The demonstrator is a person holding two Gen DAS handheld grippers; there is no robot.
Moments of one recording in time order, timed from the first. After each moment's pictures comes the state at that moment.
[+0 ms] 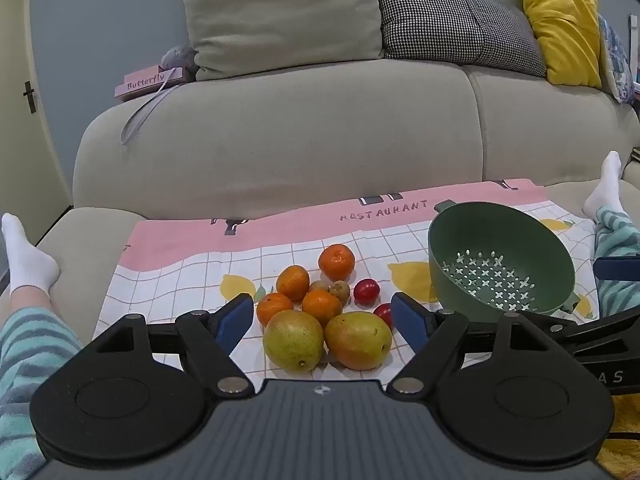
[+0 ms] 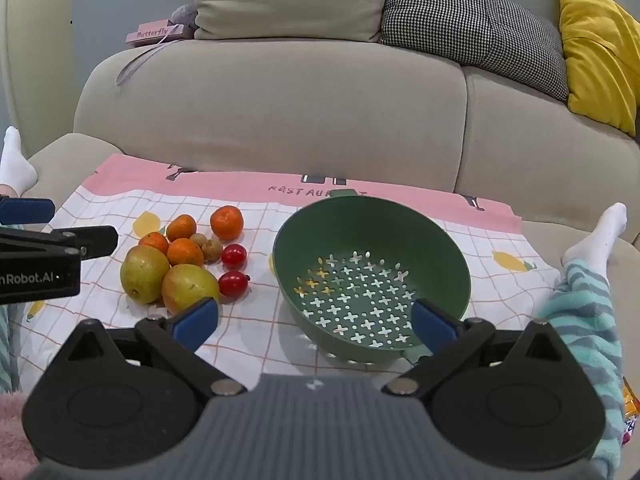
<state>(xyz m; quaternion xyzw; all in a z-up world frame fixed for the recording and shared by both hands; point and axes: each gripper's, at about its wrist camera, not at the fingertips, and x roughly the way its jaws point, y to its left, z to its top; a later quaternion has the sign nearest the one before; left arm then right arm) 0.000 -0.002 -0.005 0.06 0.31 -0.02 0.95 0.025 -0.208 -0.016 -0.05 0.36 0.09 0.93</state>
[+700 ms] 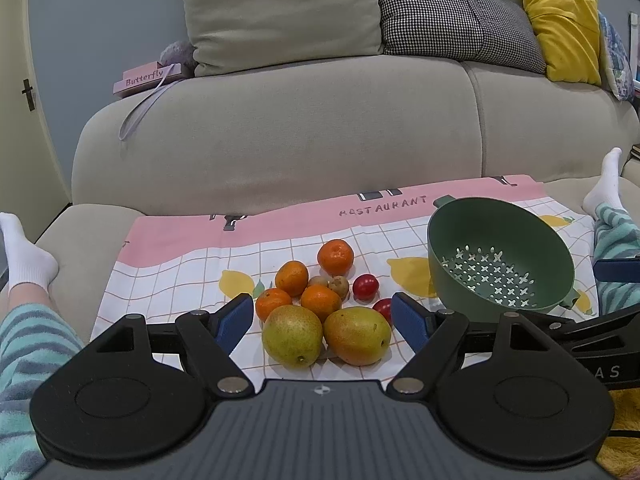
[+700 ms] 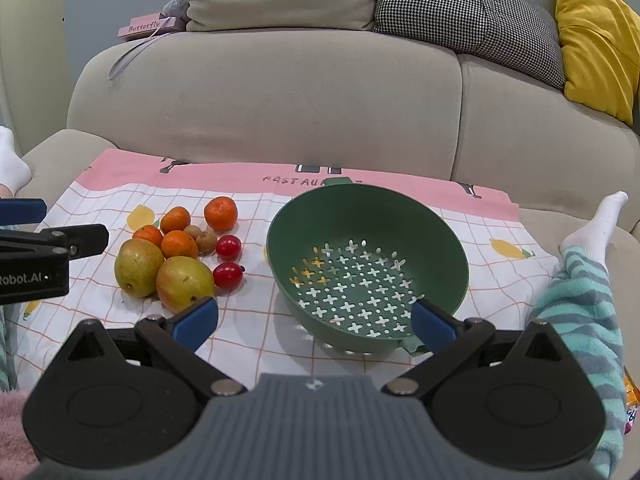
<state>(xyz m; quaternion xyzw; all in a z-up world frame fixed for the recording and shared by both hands) 0.001 -0.004 -0.005 0.06 0.32 -0.02 0.95 0.026 -0.210 -0.019 -0.04 0.37 0.08 0.92</state>
